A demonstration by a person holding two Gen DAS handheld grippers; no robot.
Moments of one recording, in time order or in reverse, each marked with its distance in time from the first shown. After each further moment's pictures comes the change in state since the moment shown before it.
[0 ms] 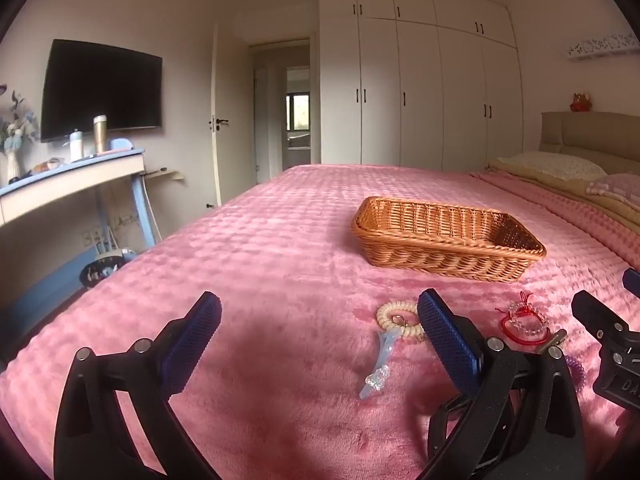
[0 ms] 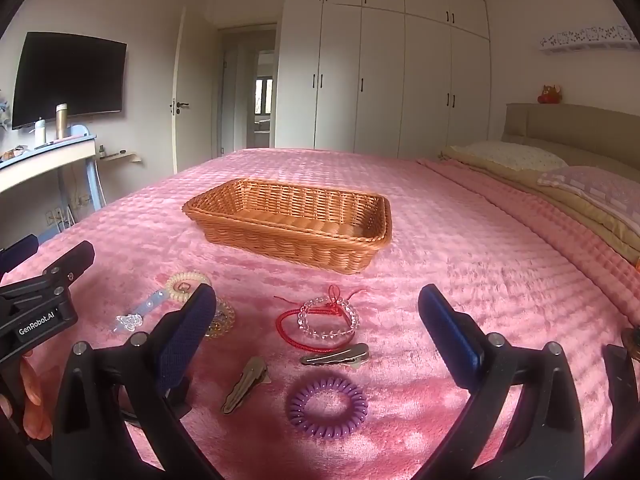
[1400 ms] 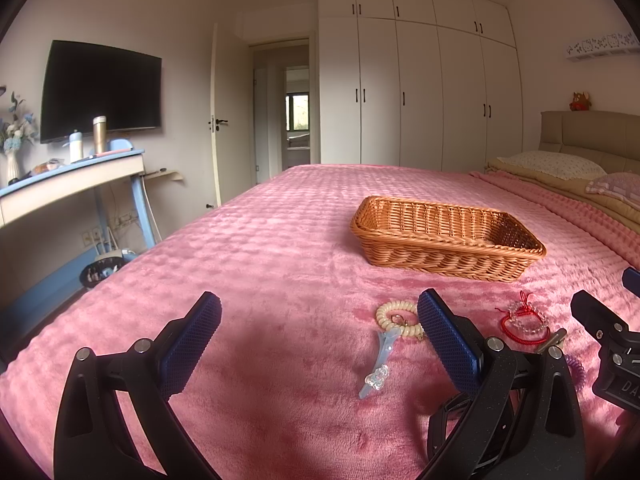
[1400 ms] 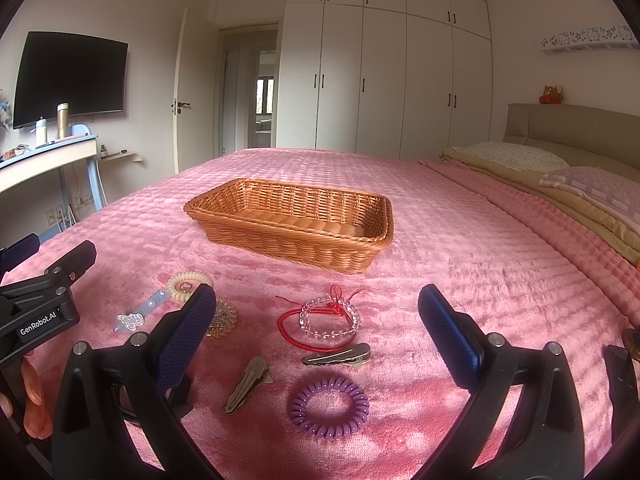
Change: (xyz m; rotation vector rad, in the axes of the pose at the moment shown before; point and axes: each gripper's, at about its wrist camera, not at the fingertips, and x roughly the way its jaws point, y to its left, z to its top) left arm -0.003 -0.007 -0.003 0.002 -0.003 0.005; right arm 0.000 0.002 0.000 -0.003 -0.007 0.004
